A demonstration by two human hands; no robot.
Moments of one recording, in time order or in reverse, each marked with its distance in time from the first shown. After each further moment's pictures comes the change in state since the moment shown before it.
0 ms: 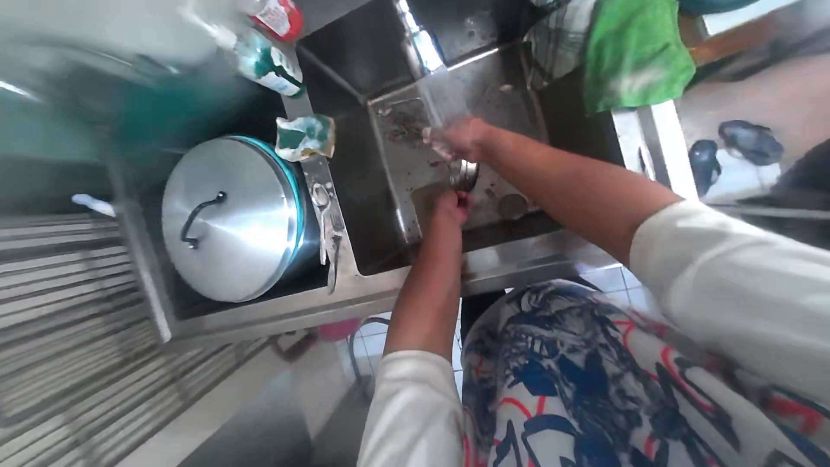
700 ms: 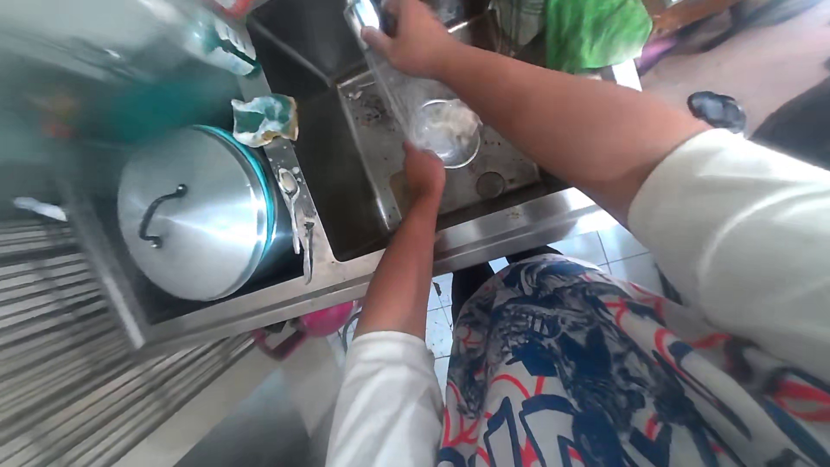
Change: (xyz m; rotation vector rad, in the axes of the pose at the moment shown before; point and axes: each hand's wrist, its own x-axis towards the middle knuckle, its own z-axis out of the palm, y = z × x) left_hand -0.030 0.008 0.011 1.181 0.236 0.710; right_hand -0.014 -0.077 -0.011 -0.666 0.298 -0.483
